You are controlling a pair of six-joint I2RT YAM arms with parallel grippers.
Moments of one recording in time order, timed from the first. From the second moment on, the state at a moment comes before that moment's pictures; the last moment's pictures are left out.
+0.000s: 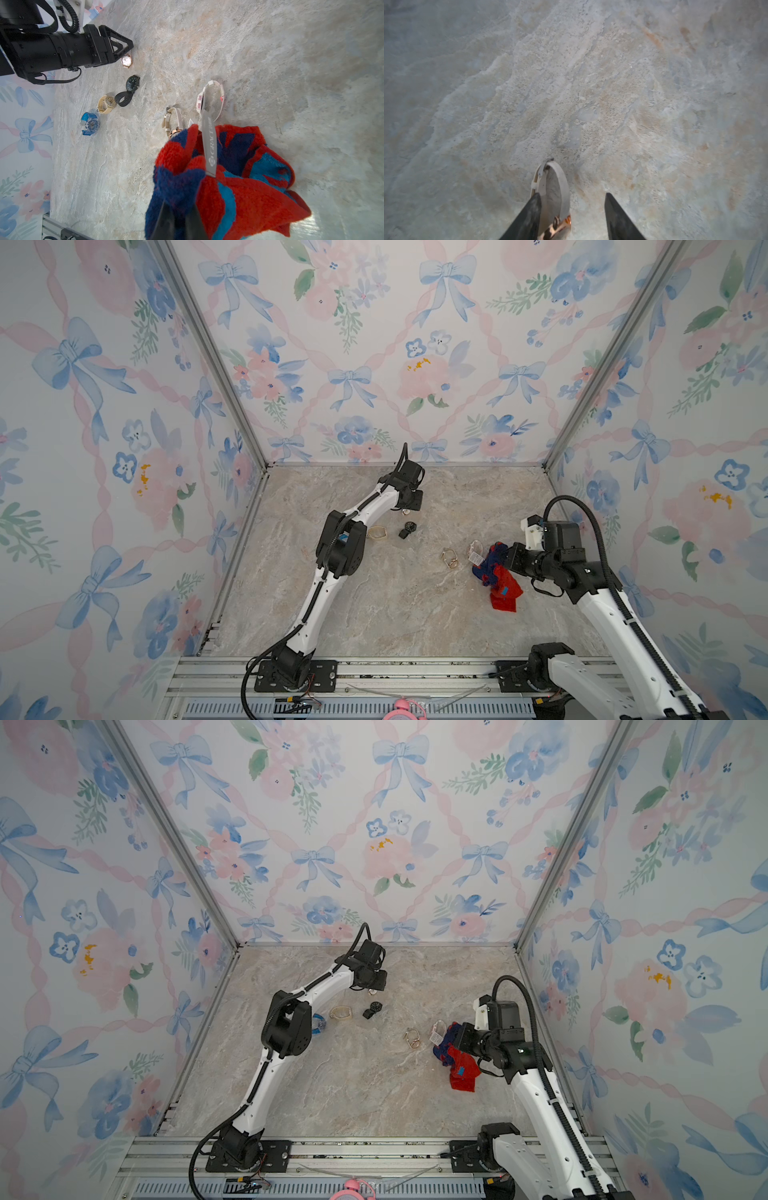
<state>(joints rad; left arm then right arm) -0.54 2.53 2.26 -0.70 -0.02 -0.27 0.11 0.91 0.81 -0.77 -0.30 0.46</state>
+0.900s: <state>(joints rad) -0.53 2.60 2.34 -0.73 -0.02 -0.27 0.11 0.94 0.80 -0.73 -0.31 0.46</state>
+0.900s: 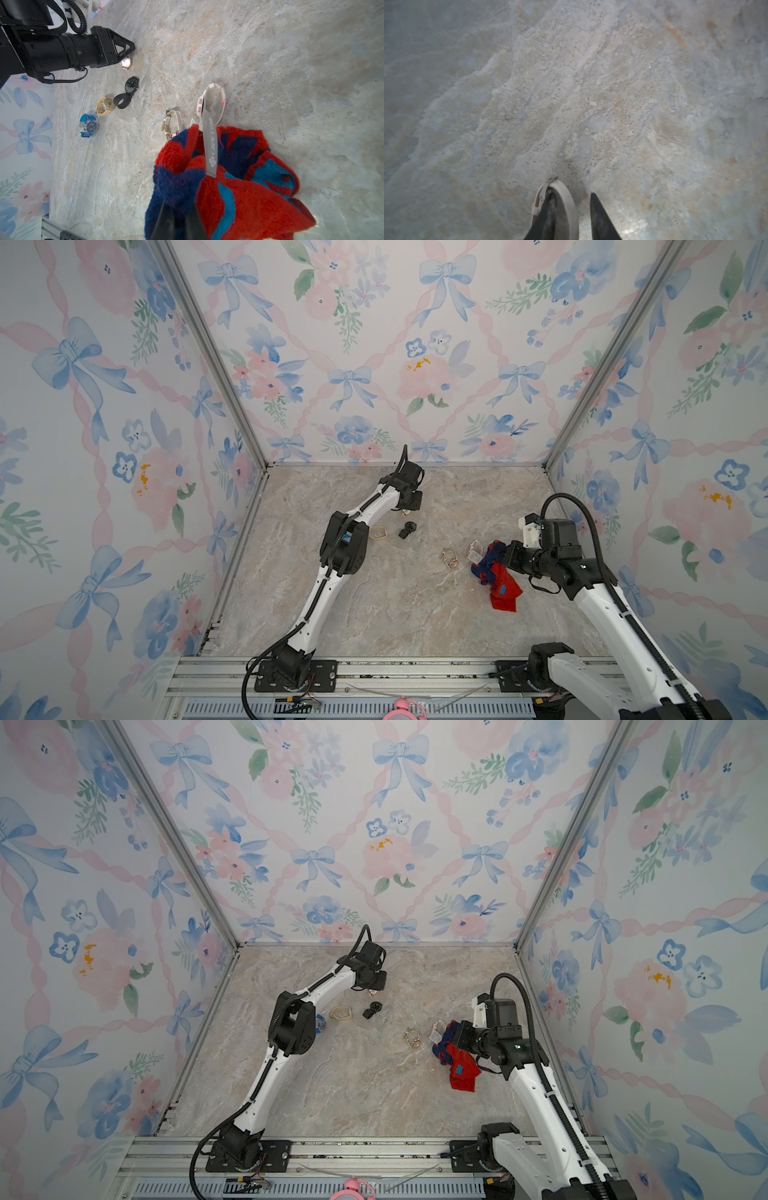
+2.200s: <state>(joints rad) -0.55 2.17 2.00 -0.60 0.29 -0.51 0.26 0.86 0.84 -0.79 -0.16 0.44</state>
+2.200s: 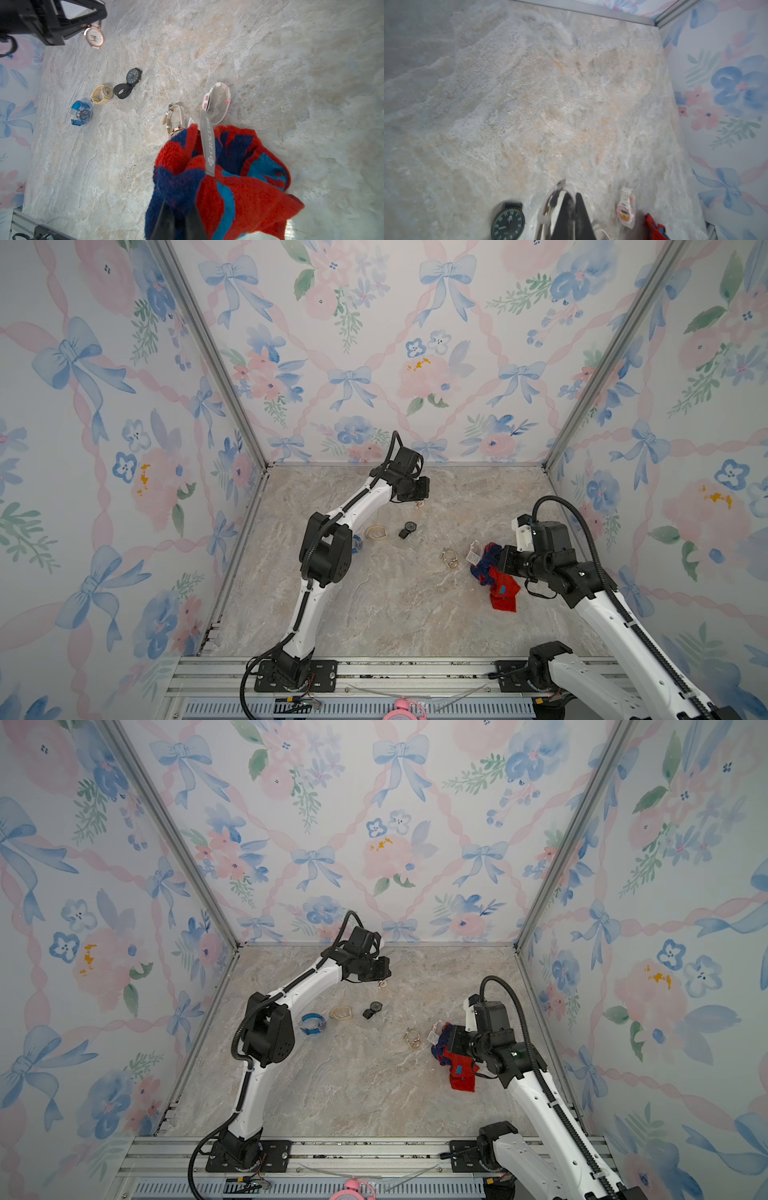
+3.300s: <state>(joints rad) -0.91 1.11 0.52 0.28 -0.04 -1.26 0.85 0.79 0.74 -0.66 0.02 0.64</state>
